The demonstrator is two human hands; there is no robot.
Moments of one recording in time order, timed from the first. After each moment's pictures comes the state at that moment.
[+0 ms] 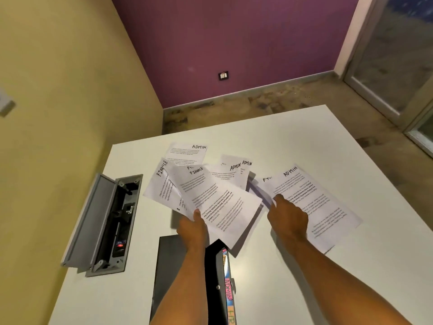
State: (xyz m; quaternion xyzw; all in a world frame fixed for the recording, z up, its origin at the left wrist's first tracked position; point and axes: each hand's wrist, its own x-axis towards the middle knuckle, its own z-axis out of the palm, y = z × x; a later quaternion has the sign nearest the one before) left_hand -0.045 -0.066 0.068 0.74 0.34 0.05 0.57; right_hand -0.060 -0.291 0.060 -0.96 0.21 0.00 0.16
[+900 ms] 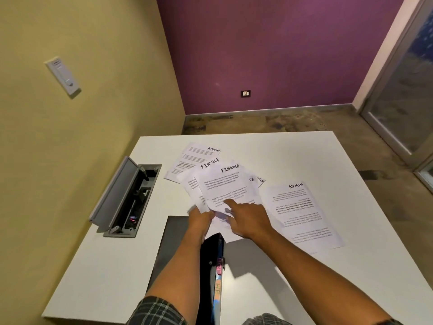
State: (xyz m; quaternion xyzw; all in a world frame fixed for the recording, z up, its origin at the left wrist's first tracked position) left_hand -0.103 -0.063 0.104 0.69 0.24 -0.08 0.67; right_hand -0.109 -0.230 0.141 -0.97 -0.17 0.03 0.16
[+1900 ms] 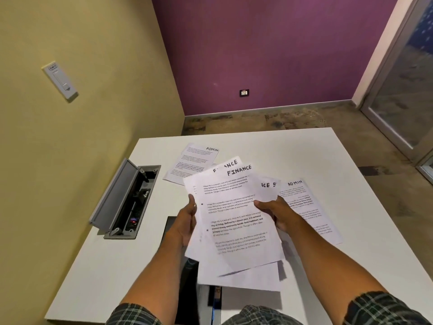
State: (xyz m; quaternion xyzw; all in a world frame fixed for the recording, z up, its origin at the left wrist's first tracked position) left_hand -0.111 -0.031 0.130 0.48 0.26 -0.24 0.80; right_hand -0.079 -0.317 0.100 -0.57 0.15 0.21 0.78
